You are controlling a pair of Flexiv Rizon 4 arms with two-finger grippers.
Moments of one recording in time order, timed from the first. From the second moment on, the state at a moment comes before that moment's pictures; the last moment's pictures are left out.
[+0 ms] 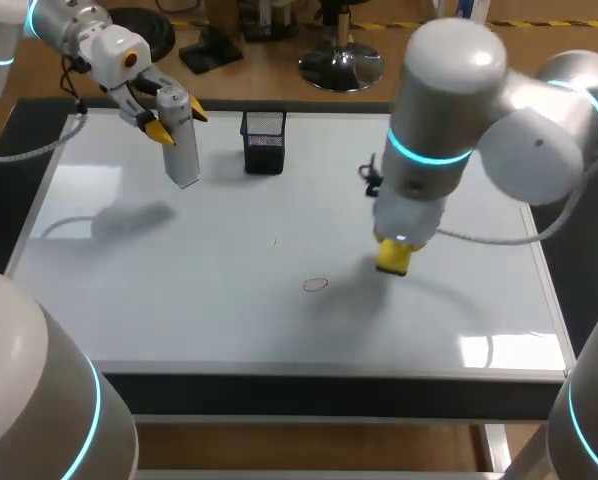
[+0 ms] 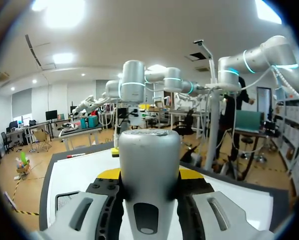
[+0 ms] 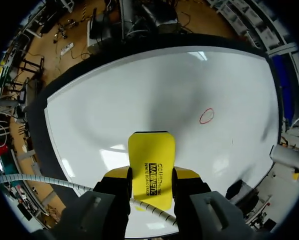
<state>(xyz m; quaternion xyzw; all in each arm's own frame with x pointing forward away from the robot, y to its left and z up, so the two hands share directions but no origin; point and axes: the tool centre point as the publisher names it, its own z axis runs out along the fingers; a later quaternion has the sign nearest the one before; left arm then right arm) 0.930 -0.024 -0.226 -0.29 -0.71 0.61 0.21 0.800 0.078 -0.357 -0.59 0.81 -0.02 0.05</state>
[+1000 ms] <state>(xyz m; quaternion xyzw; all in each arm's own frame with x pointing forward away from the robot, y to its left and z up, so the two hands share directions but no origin) 0.930 -0.024 -0.226 -0.29 -0.71 0.61 0.21 0.763 0.227 -0.396 -0.72 0.69 0.00 0.05</state>
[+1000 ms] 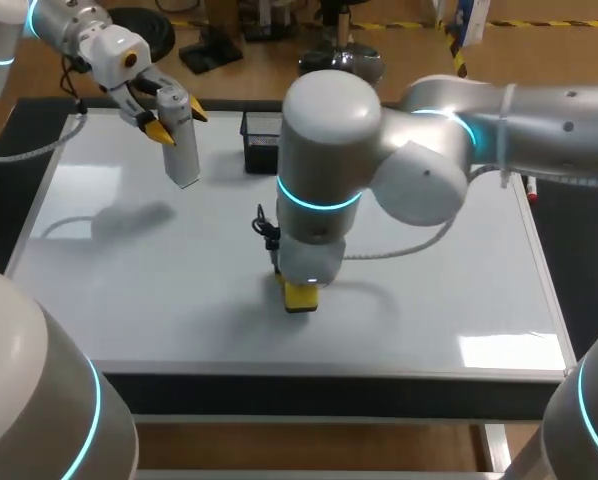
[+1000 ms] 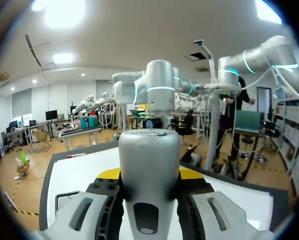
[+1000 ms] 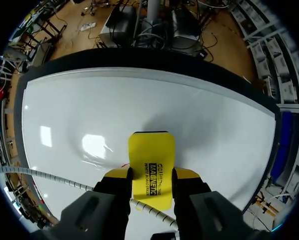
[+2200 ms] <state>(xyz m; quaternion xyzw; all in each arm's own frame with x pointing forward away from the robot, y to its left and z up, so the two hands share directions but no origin) 0.930 -0.024 -0.226 -0.29 -0.71 0.61 0.21 0.774 0.200 -0.424 -0.68 0.74 0.00 -0.01</state>
